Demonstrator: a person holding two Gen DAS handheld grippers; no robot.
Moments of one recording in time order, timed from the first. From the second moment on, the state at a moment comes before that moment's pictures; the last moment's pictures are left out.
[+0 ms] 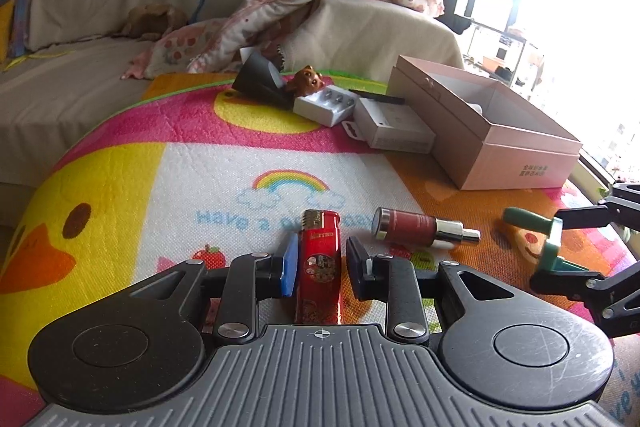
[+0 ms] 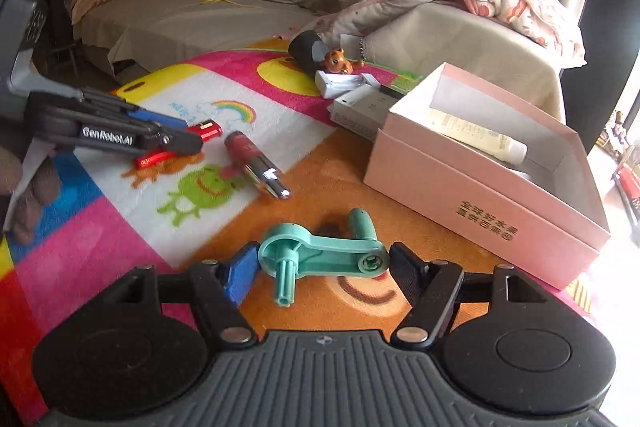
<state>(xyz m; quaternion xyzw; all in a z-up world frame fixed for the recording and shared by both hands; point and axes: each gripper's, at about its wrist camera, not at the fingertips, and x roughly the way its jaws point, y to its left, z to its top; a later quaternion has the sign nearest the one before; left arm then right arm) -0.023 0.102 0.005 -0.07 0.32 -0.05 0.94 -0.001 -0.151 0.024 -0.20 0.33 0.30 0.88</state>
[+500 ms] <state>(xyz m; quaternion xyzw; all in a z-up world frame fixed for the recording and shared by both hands) -0.041 0.113 0.007 -0.08 0.33 -0.05 0.94 -0.010 -0.131 0.038 -0.18 0.29 0.33 0.88</state>
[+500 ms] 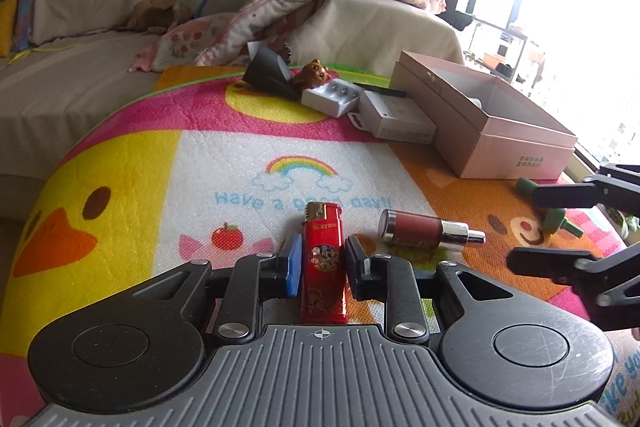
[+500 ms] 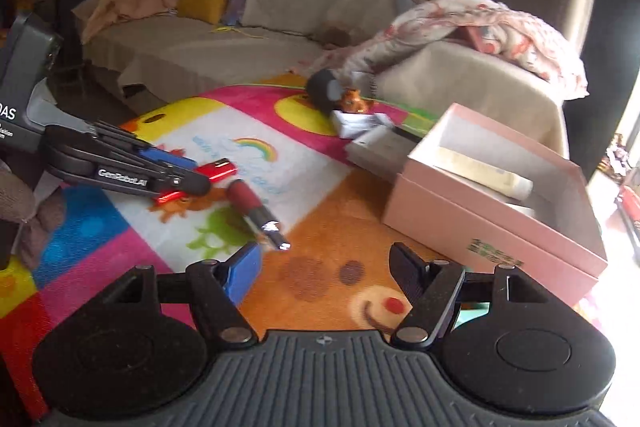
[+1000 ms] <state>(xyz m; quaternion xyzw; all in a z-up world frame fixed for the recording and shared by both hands) -0.049 0.113 0.005 -0.08 0.32 -0.05 0.94 0.009 -0.091 0.011 -0.28 0.26 0.28 0.88</state>
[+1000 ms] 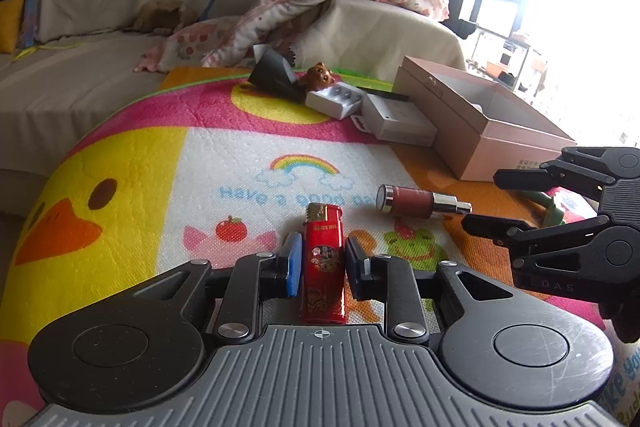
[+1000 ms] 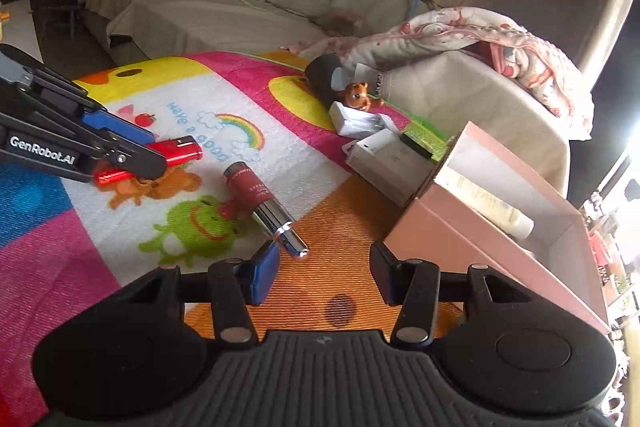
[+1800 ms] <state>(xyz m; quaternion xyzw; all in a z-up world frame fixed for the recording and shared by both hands) -0.057 0.128 0.002 -0.14 0.31 -0.05 0.94 0.051 -0.045 0.009 -0.19 0.31 0.30 0.88</state>
